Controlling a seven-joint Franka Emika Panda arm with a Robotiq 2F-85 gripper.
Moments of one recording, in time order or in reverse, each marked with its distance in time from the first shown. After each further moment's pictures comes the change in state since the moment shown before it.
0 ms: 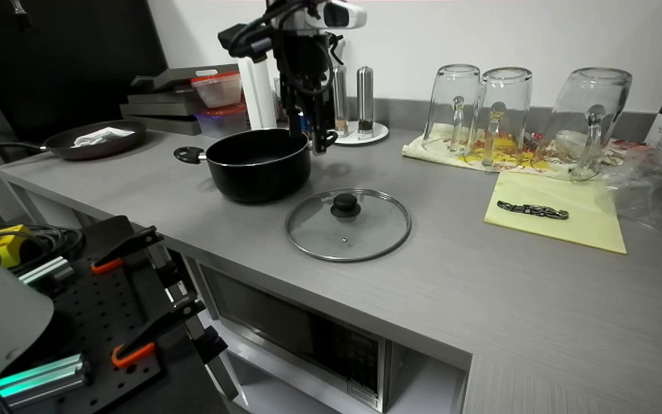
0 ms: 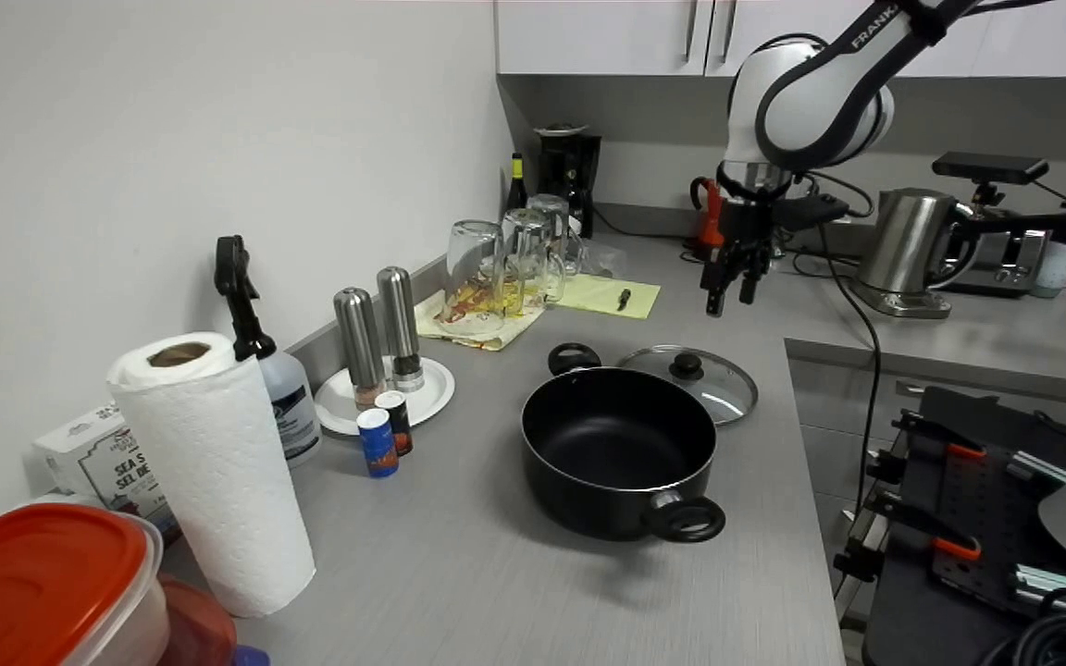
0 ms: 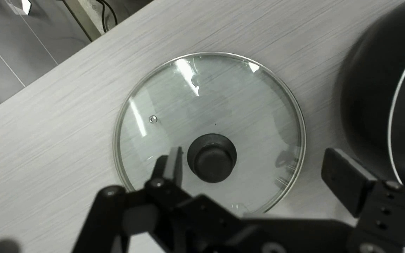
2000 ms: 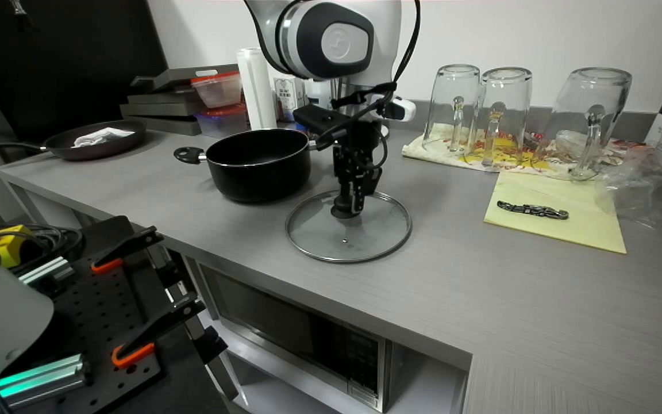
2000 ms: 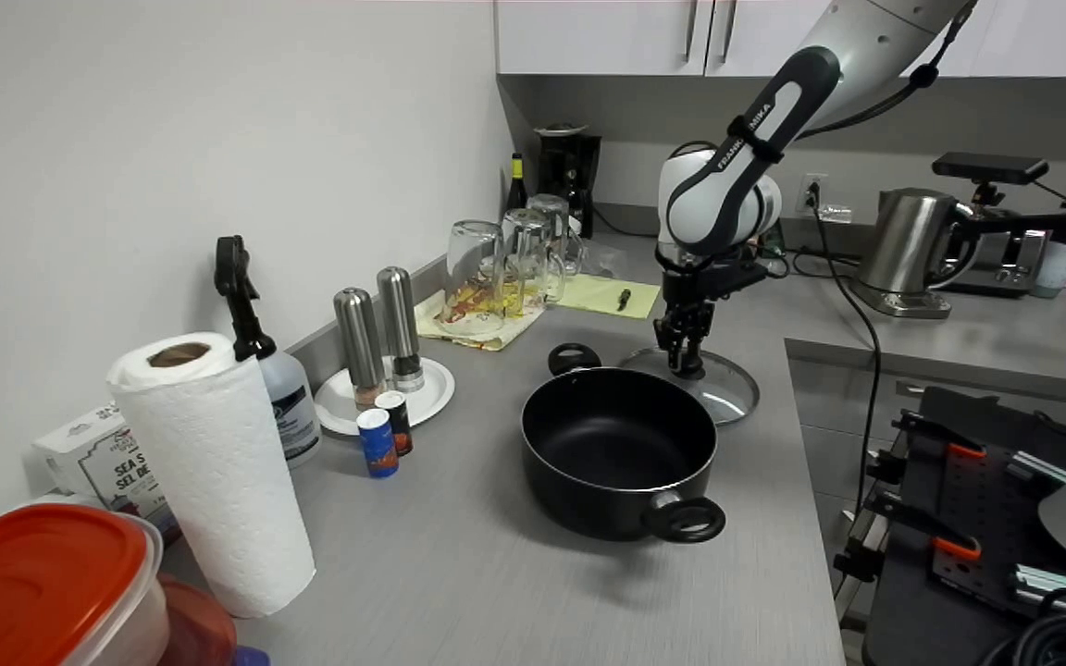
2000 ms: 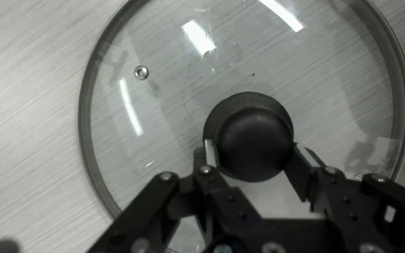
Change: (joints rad) arm -0.027 0.498 -0.005 0.367 0.007 0.016 0.008
